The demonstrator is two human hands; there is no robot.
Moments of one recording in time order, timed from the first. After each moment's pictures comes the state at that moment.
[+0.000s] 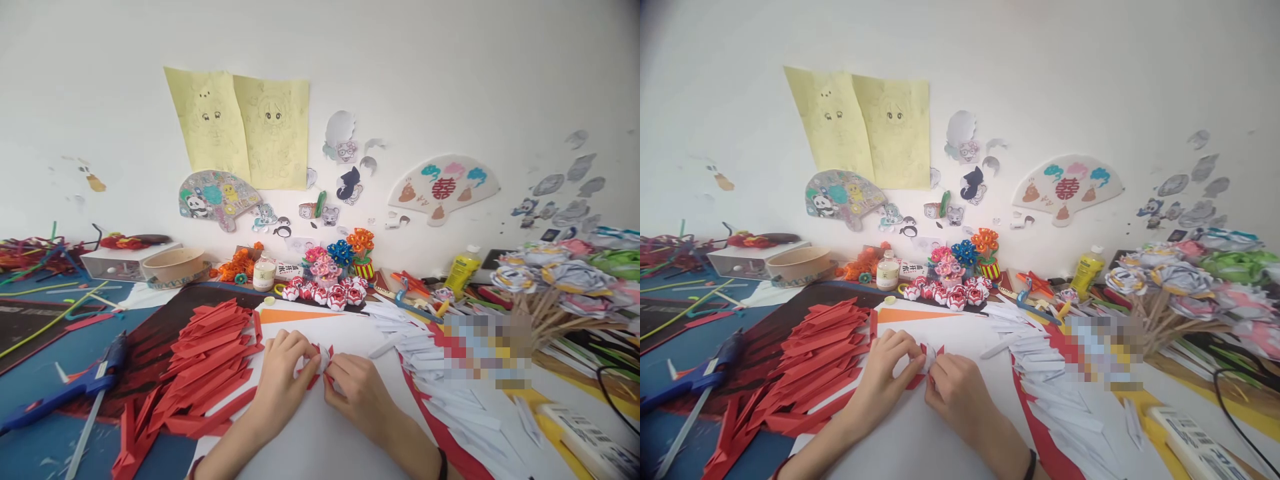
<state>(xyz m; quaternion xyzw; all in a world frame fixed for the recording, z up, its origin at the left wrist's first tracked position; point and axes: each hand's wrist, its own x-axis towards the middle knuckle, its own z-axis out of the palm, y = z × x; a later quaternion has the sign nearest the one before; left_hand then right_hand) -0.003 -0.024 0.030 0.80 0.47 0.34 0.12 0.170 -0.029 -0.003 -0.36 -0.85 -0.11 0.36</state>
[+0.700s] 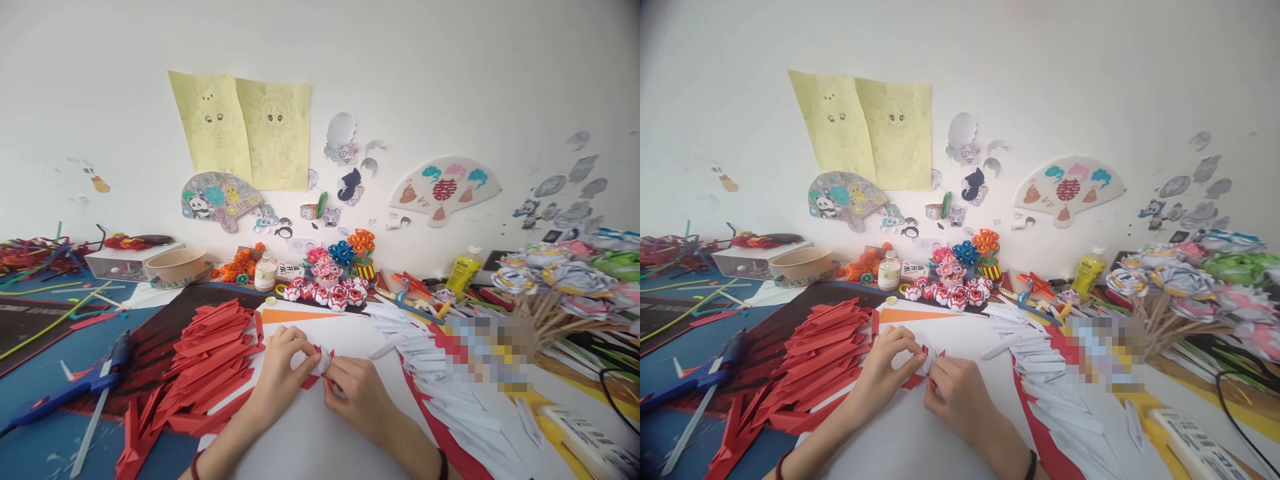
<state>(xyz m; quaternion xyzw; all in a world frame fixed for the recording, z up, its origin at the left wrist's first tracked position) -0.008 -0.016 0.032 0.79 0.46 0.37 0.16 0.169 -0.031 0.000 -0.36 -0.86 -0.05 0.37</state>
